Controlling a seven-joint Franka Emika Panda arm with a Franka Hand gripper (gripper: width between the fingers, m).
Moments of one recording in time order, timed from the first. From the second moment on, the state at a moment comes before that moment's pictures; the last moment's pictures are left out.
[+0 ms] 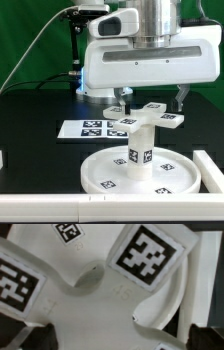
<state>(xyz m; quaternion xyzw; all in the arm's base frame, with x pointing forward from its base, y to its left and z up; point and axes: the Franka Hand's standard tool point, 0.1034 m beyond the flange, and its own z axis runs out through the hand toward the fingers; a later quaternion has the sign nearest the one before) 0.567 0.047 0.117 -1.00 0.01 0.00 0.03</state>
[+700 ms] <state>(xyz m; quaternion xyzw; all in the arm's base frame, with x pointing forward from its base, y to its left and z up) 0.567 0.039 0.117 -0.99 -0.12 -0.01 0.02</state>
